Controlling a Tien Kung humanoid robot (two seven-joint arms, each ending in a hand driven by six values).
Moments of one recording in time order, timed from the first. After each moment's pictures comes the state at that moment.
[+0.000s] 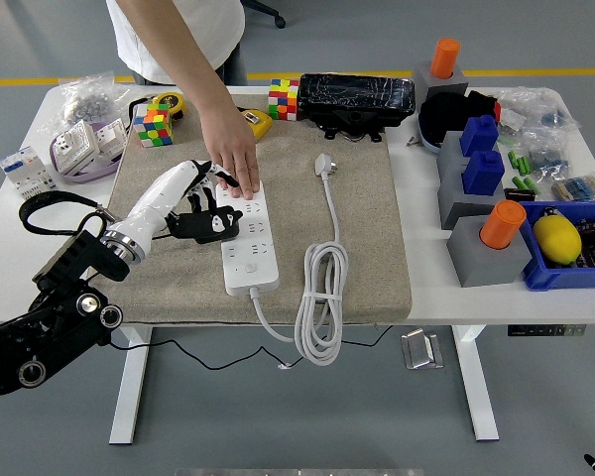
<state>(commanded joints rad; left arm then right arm) -0.54 0.37 -0.69 -1.20 1.54 0.35 0.01 -0.05 -0.25 1.23 0.45 -0.85 -0.05 -0.03</state>
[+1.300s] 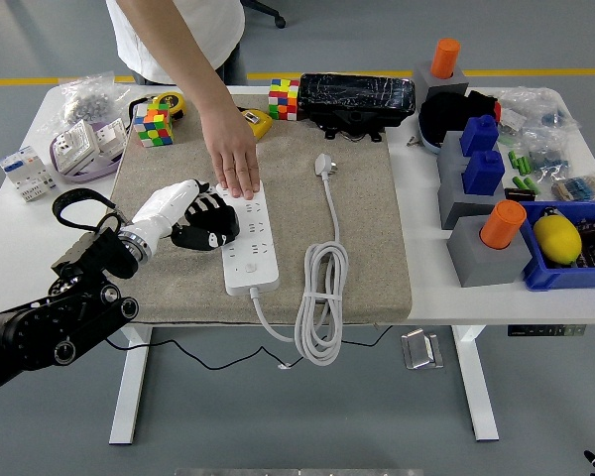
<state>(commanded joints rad) -0.65 0.30 -0.55 -0.94 1.53 0.34 0.03 -0.05 -0.26 1.23 0.45 -0.84 -0.05 -0.03</state>
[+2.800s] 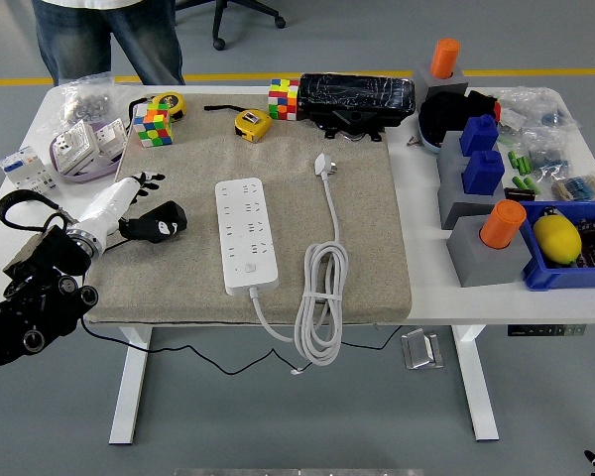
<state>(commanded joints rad) -0.59 0.35 -0.71 -0.84 1.50 0.33 0.02 -0.04 -0.26 1.22 0.45 -0.84 -0.05 -0.02</state>
